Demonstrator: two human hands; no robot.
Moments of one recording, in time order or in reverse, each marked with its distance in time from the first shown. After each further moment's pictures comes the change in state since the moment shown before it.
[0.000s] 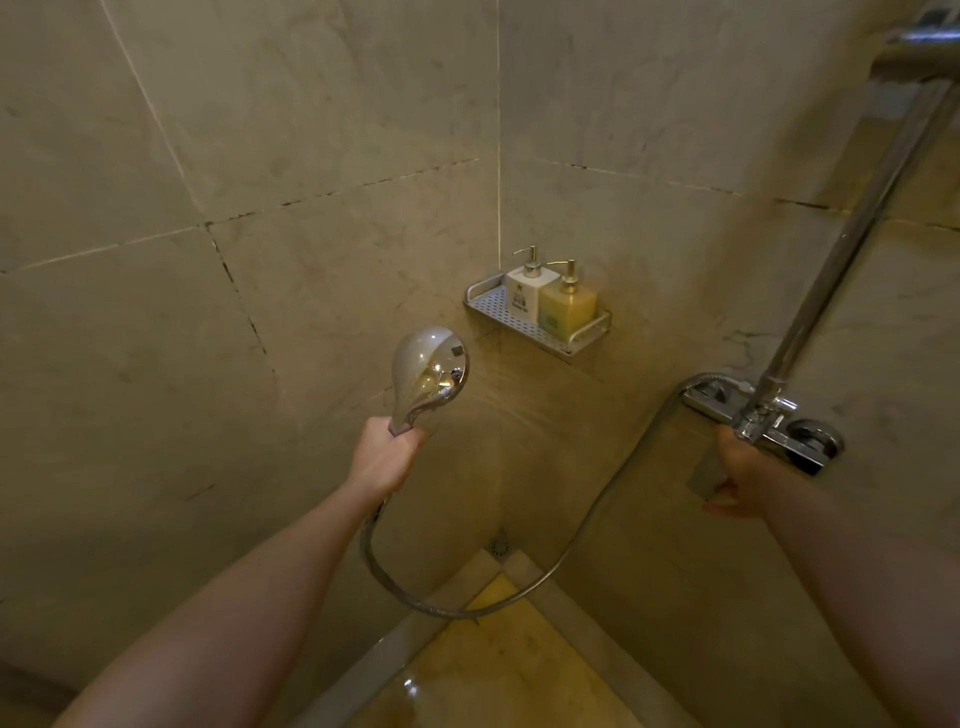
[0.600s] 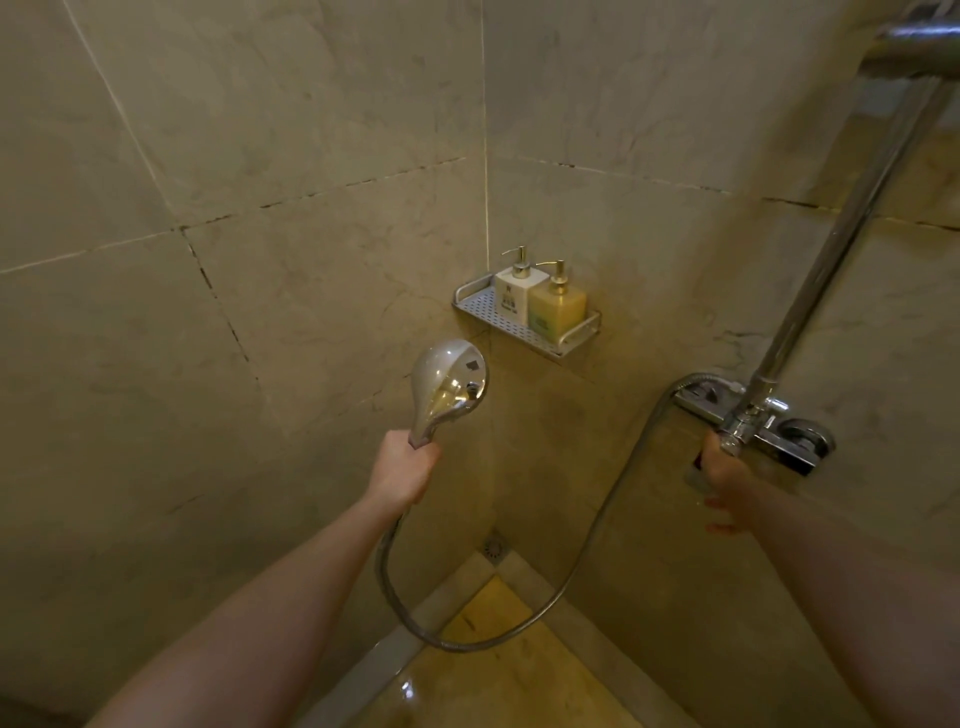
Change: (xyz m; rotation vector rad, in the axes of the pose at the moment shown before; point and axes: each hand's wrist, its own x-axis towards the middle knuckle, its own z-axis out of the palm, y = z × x) left_hand 0.001 -0.002 0.034 0.068 -0.062 -0.012; right_hand 0.015 0.015 0.003 -0.177 0.078 0.003
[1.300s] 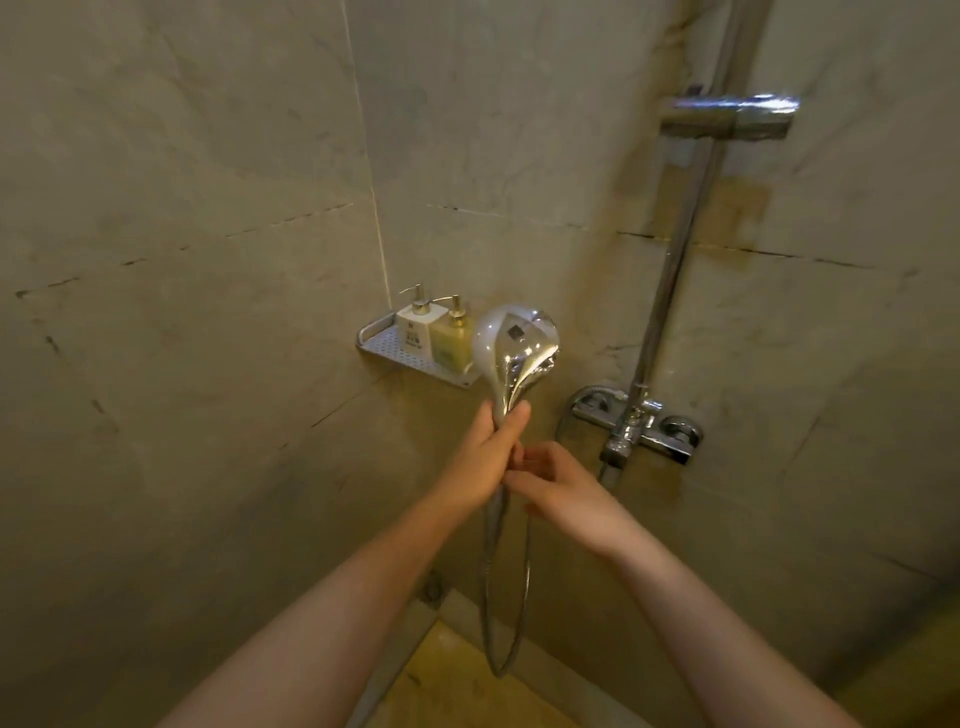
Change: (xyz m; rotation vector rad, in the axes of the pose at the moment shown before) left_hand -0.051 0.124 0.128 -0.314 -0.429 0.352; right_hand -0.168 -0.008 0.014 0.020 -0.345 -0.672
